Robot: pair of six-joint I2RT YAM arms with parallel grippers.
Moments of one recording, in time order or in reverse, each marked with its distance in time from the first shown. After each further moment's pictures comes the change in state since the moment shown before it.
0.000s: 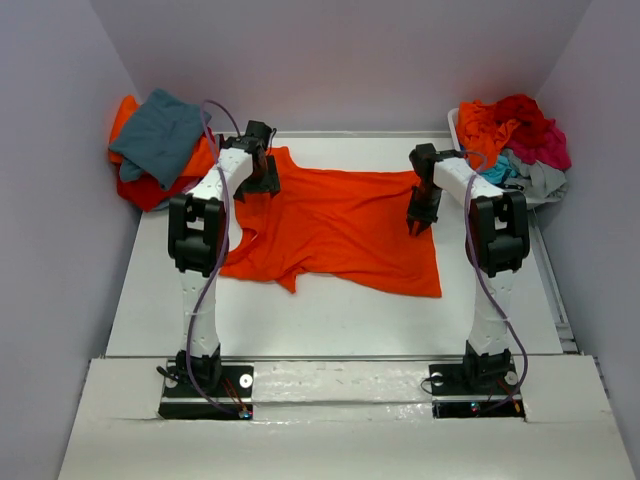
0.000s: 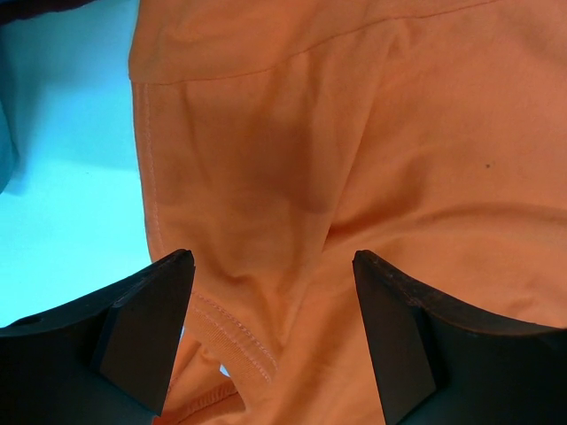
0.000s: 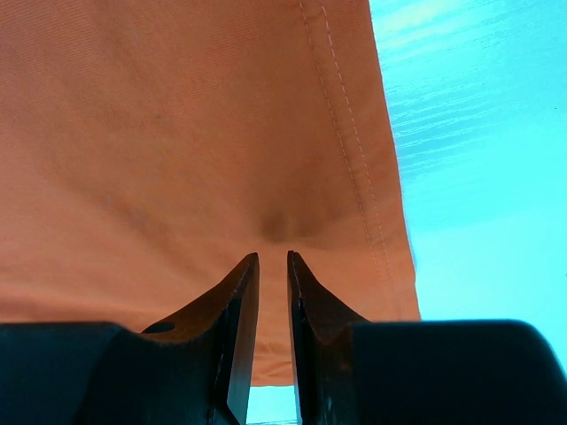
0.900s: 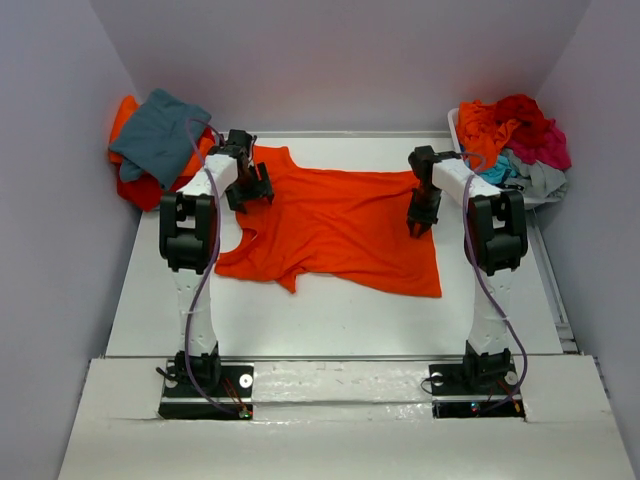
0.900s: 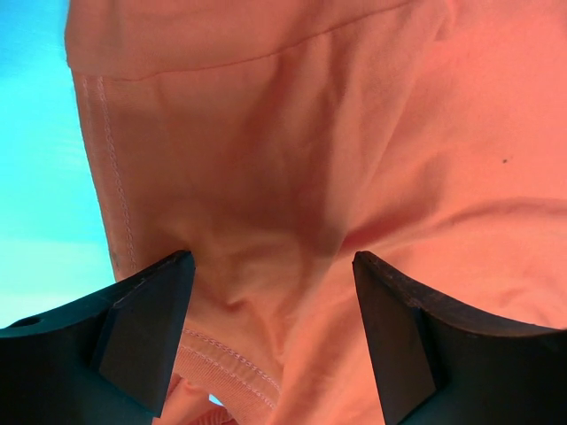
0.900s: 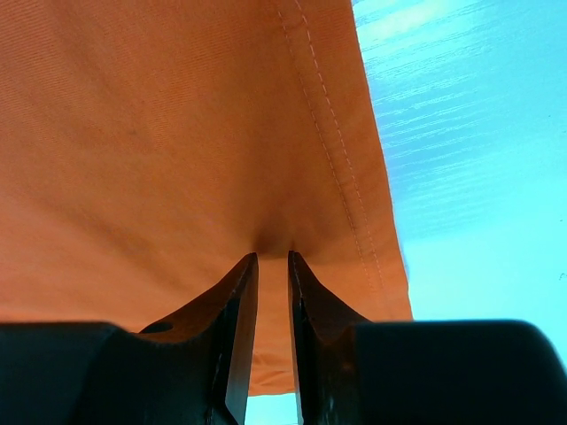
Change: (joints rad) left arm 0.098 0.010 -0.107 0.088 0.250 -0.019; right arm 0.000 0.021 0.000 -0.004 0.023 0.000
